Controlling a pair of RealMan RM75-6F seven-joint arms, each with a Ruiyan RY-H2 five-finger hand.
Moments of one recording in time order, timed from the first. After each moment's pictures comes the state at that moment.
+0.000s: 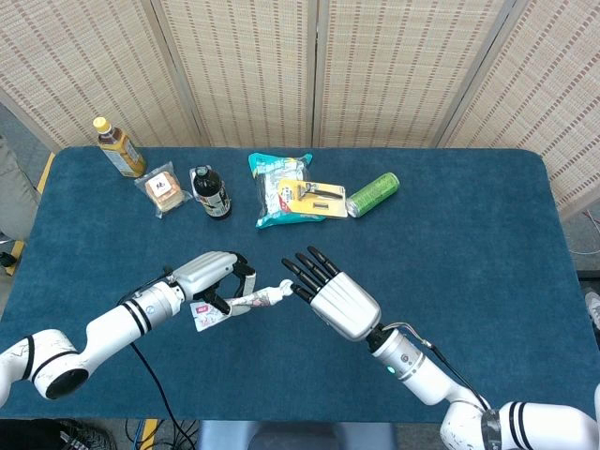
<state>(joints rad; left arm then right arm) -0.92 -1.02 -0.24 -1.82 1.34 0.54 -0.54 0.65 -1.47 0.14 -1.76 -1.60 1.11 -0.62</state>
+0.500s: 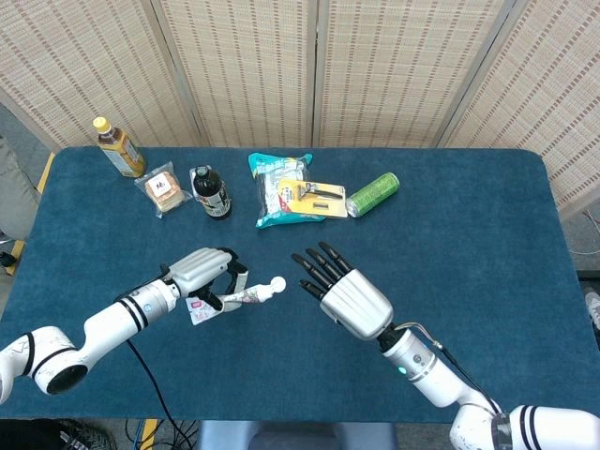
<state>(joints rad) -0.92 -1.06 -0.19 -1.74 1.37 0.56 -0.45 0.61 -1.40 0.13 -1.79 -1.63 1.19 -0.55</state>
